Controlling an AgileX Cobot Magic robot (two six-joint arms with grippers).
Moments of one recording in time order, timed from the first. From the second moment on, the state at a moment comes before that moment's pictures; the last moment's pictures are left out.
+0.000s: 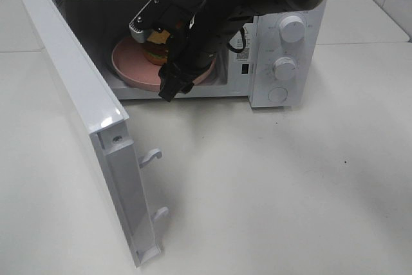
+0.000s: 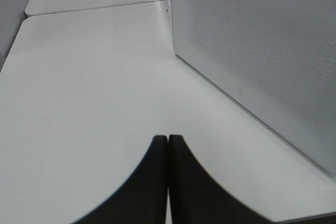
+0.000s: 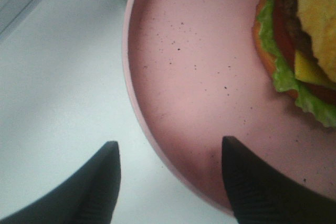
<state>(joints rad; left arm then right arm) 0.04 -0.01 -0.50 -0.16 1.06 0.21 0.62 2.17 -1.65 0.13 0.48 -0.69</state>
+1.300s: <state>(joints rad) 0.04 -0.01 -0.50 -0.16 1.06 0.21 0.62 2.03 -1.65 -0.05 1.21 -0.03</state>
